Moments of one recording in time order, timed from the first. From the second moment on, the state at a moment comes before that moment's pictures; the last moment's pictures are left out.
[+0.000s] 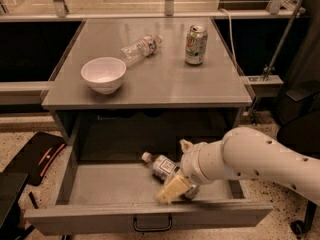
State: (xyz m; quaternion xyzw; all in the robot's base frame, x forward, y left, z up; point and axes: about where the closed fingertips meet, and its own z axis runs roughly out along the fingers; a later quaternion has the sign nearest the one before) arm 0.462 -0.043 0.691 -0.50 0.79 0.16 0.32
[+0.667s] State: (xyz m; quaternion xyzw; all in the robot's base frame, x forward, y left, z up) arm 0.487 -0.037 0.693 -0.50 0.78 0.23 0.32
